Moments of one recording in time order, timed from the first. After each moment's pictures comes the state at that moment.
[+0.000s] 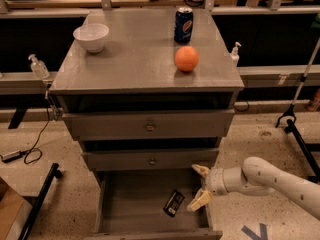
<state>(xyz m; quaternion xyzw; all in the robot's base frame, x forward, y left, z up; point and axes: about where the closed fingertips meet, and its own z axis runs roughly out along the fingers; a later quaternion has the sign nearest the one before) 0.517 -0.132 0.424 -0.52 0.71 0.33 0.35</state>
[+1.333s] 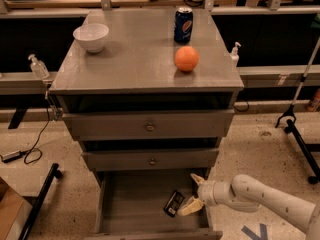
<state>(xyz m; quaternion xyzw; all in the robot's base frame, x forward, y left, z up) 0.529 -0.123 0.334 -0.46 0.76 0.29 0.36</state>
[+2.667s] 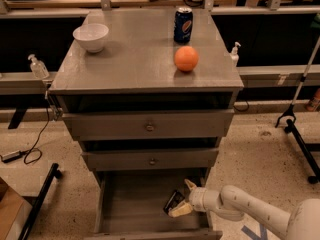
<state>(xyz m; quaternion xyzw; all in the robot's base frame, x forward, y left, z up) 0.548 -0.095 0.256 -0.41 0.77 0.30 0.38</state>
